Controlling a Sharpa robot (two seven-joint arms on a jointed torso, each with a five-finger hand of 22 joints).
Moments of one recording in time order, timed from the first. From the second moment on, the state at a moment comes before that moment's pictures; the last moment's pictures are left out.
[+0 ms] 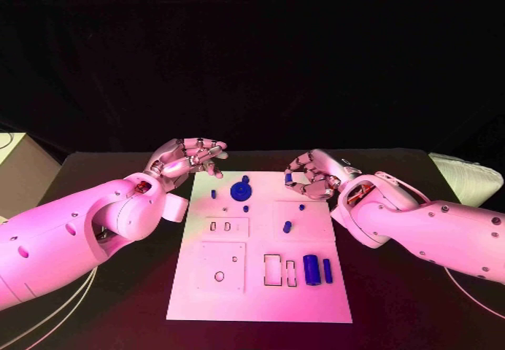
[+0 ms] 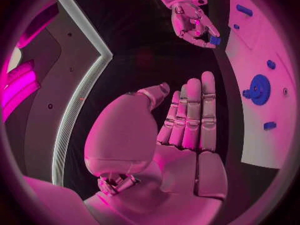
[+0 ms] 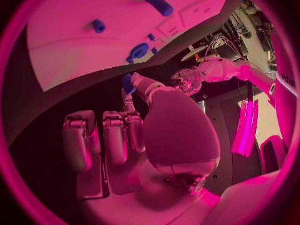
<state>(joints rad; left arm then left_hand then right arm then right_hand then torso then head) 0.96 -0.91 0.31 1.58 -0.28 -0.20 0.29 1.35 -0.13 0.54 0.12 0.05 0.81 0.21 0.34 0.24 1.04 0.14 0.29 0.16 1.08 0.06 0.91 0.65 0.17 1.01 0.16 0.73 0.42 1.23 -0.79 -0.10 1.58 -1.30 -0.58 -0.15 1.35 -0.14 0.49 0.11 0.09 1.01 0.12 0.25 0.31 1.47 0.04 1.50 1.31 1.46 -0.03 1.57 1.31 0.01 1.47 0.08 1.57 1.31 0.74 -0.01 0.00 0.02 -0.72</state>
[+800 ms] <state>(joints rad) 0.96 -0.88 0.29 1.55 -0.34 -0.21 0.23 1.34 -0.13 0.54 0.11 0.05 0.82 0.19 0.38 0.26 1.02 0.10 0.55 0.32 1.12 0.03 0.99 0.68 0.17 1.01 0.14 0.81 0.46 1.11 -0.55 -0.12 1.58 -1.52 -0.58 -0.40 1.32 -0.17 0.49 0.11 0.09 1.01 0.12 0.31 0.31 1.47 0.04 1.50 1.31 1.47 -0.03 1.57 1.31 0.01 1.47 0.08 1.57 1.31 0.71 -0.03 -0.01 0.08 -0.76</state>
